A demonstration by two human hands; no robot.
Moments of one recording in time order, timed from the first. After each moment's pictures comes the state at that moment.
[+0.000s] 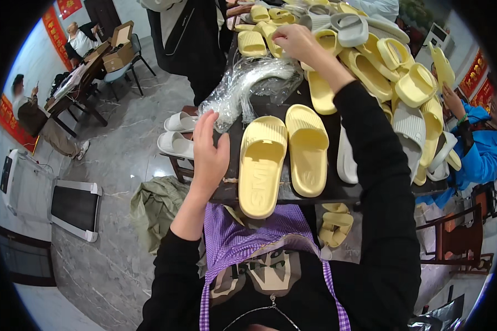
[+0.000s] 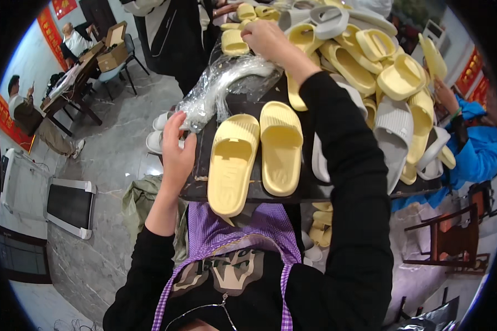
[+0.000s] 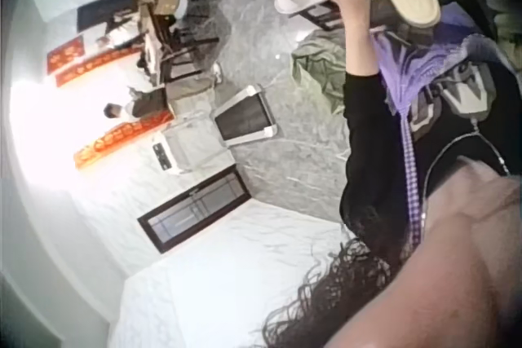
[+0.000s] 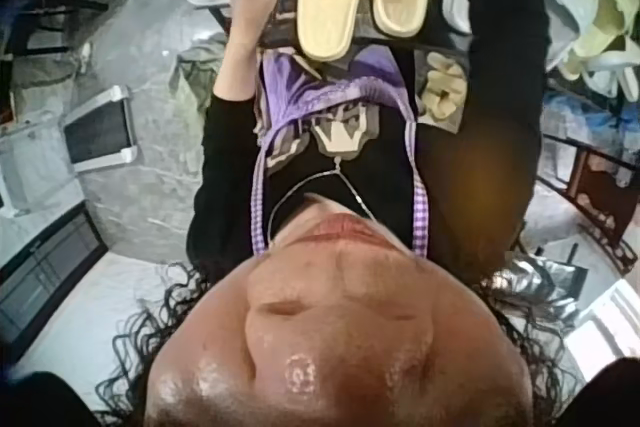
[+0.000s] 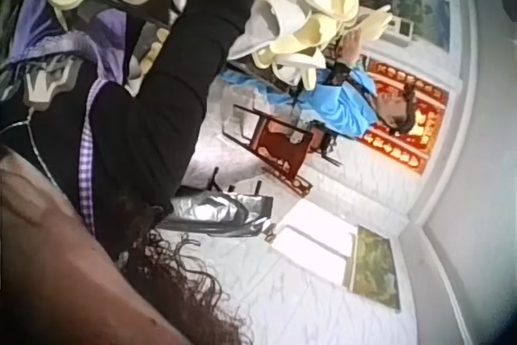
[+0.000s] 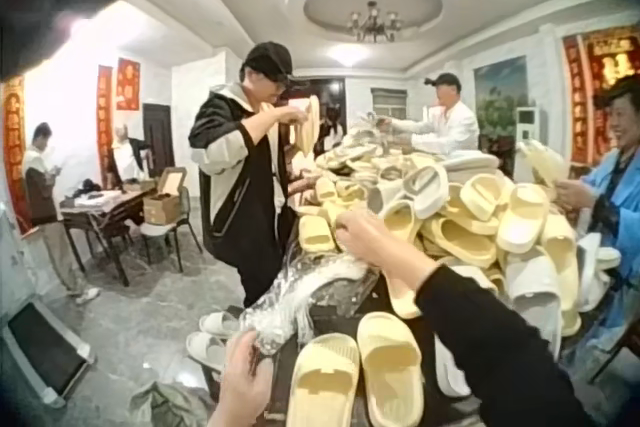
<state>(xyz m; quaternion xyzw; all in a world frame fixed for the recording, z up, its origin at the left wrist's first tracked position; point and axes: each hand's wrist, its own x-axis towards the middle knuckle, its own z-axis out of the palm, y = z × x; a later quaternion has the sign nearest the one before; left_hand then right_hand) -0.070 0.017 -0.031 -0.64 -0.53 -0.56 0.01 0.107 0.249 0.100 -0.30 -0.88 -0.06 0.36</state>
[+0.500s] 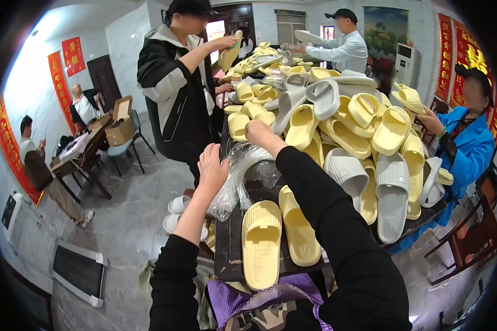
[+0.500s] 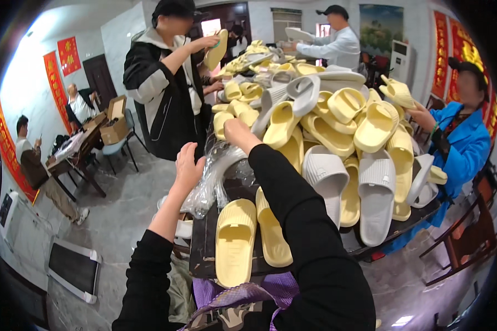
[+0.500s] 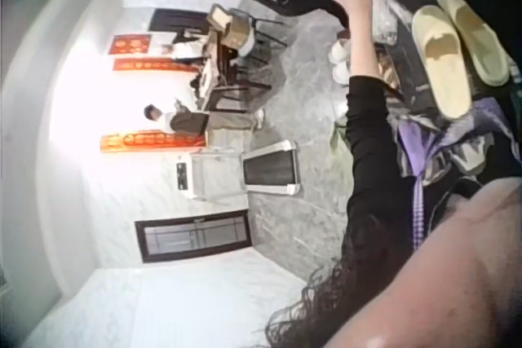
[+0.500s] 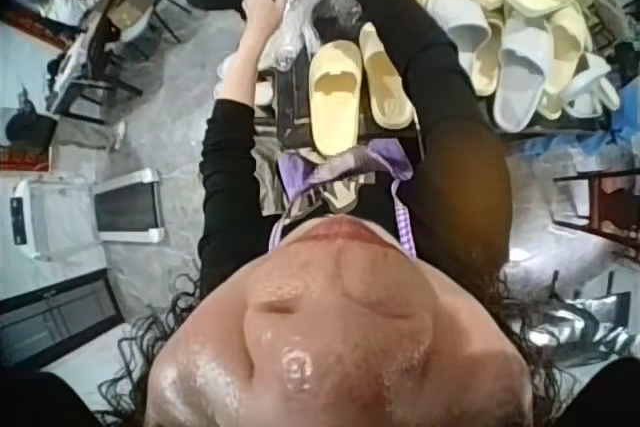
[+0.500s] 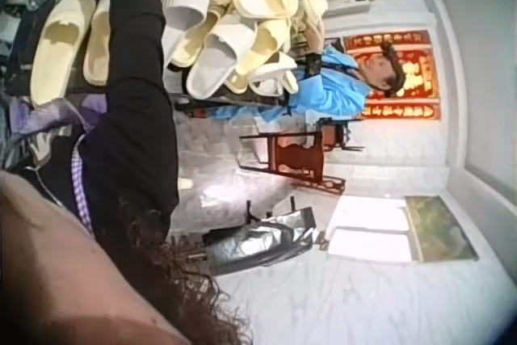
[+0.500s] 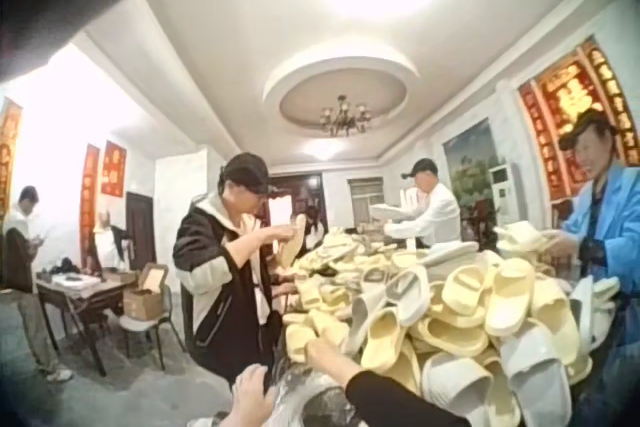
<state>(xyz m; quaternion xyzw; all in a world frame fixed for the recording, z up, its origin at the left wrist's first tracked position) -0.106 0.187 0.004 -0.69 -0.56 -0.44 0.13 0.048 0.350 0.031 -0.42 -0.84 -0.07 0.33</state>
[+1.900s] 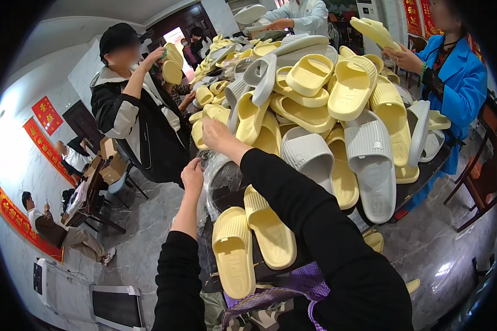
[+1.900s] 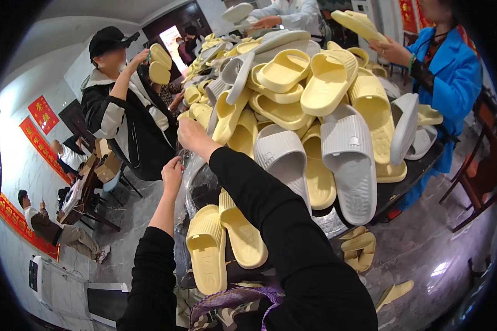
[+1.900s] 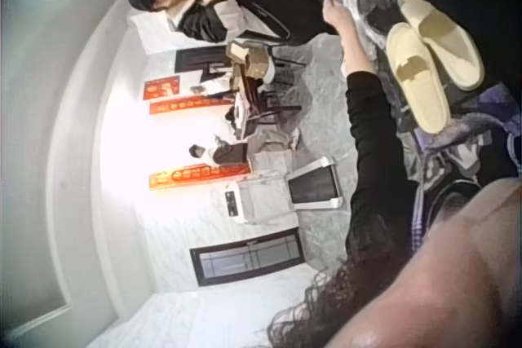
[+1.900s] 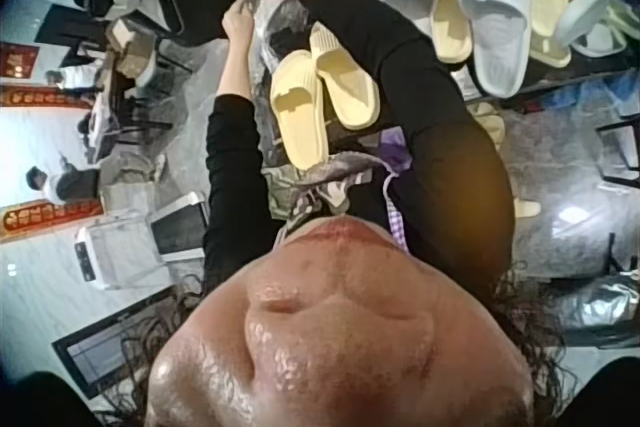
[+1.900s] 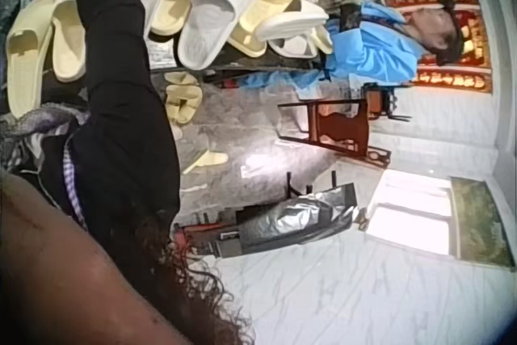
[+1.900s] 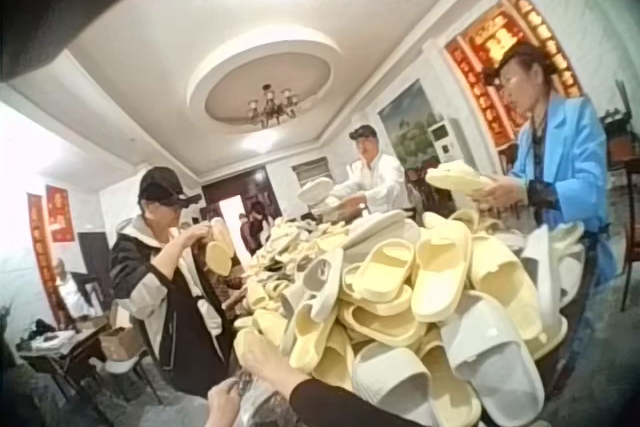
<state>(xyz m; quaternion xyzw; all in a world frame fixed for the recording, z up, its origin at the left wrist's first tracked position) -0.073 0.273 -0.025 -0.66 -0.61 -0.44 0.03 0.086 0.309 0.053 -0.39 -0.73 0.03 0.56</state>
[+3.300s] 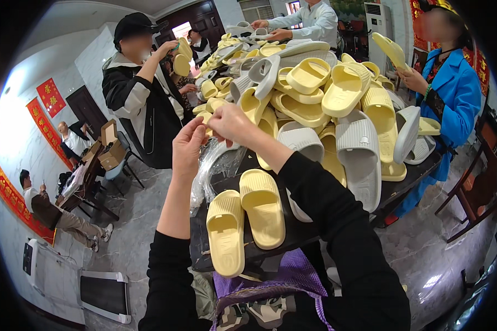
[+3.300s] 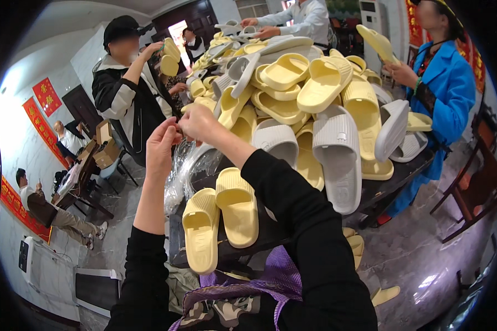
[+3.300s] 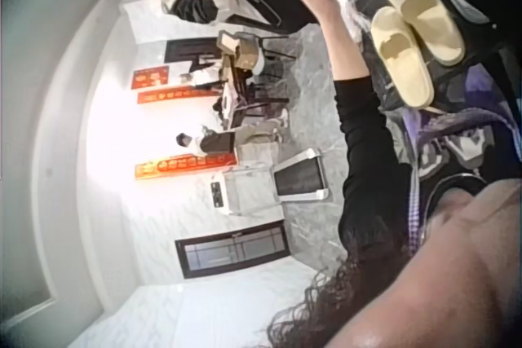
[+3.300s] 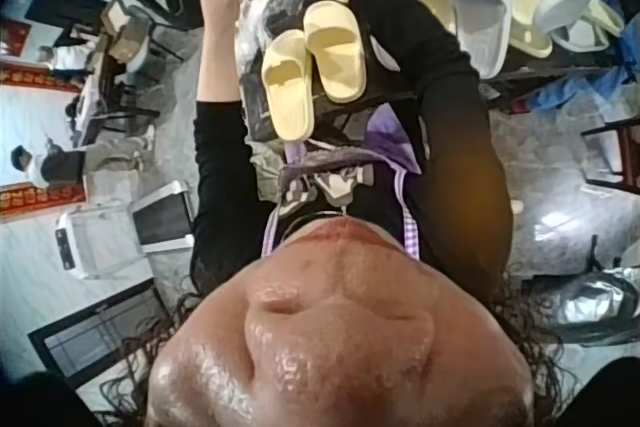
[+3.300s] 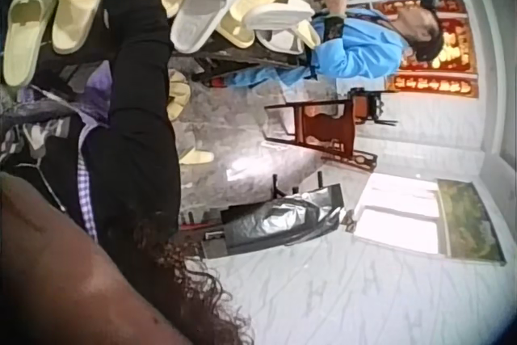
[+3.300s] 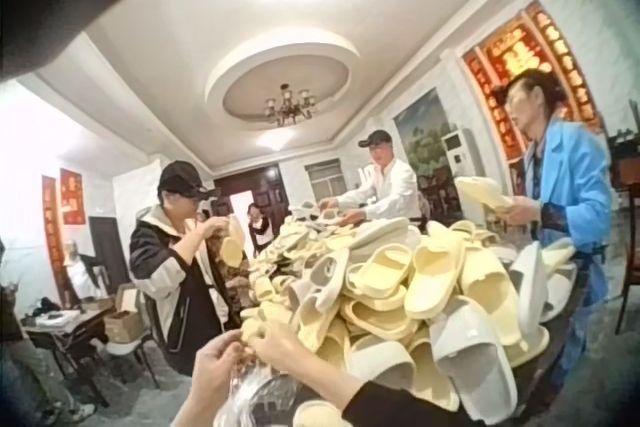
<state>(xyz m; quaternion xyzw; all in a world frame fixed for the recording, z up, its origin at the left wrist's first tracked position) 0.013 0.158 0.092 -0.61 -0.30 -0.64 -0.36 0.161 0.177 0.124 -0.34 -0.69 0.41 0.49</state>
